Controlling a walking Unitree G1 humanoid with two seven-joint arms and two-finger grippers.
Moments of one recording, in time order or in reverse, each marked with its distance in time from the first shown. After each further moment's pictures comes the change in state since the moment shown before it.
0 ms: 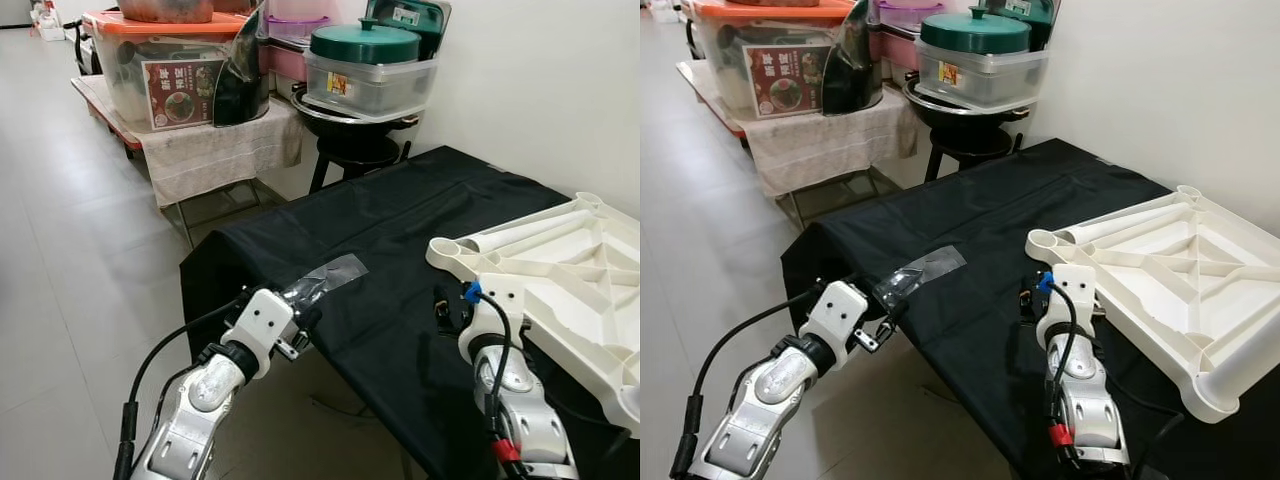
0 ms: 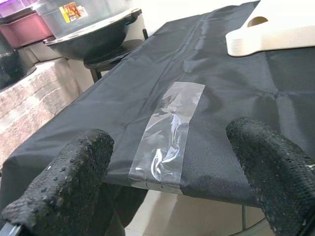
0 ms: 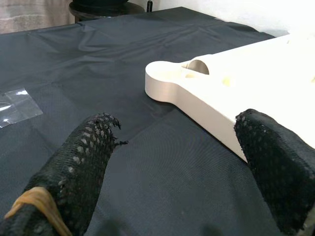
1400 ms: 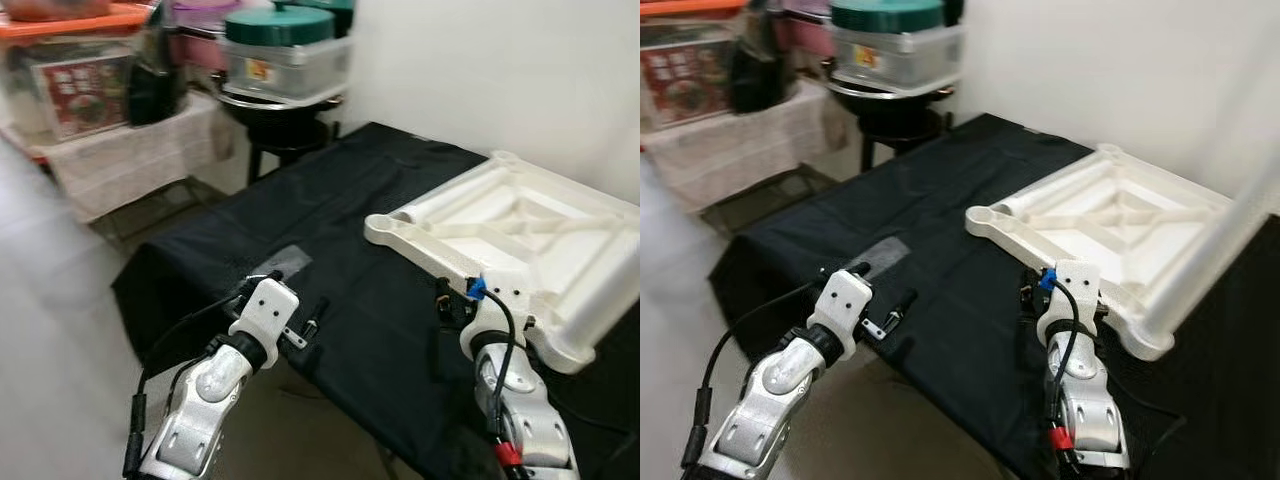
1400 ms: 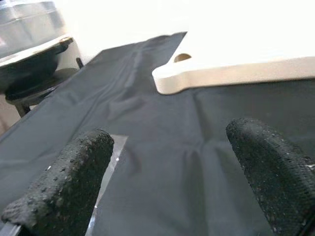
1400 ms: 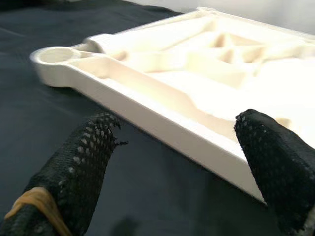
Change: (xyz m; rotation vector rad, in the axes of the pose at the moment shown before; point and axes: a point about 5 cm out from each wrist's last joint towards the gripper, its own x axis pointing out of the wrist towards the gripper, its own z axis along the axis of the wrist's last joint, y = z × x) left arm 0.011 -0.002 0.011 -0.045 -0.057 -0.007; right arm -0.007 -0.003 0.004 0.013 -0.021 -0.030
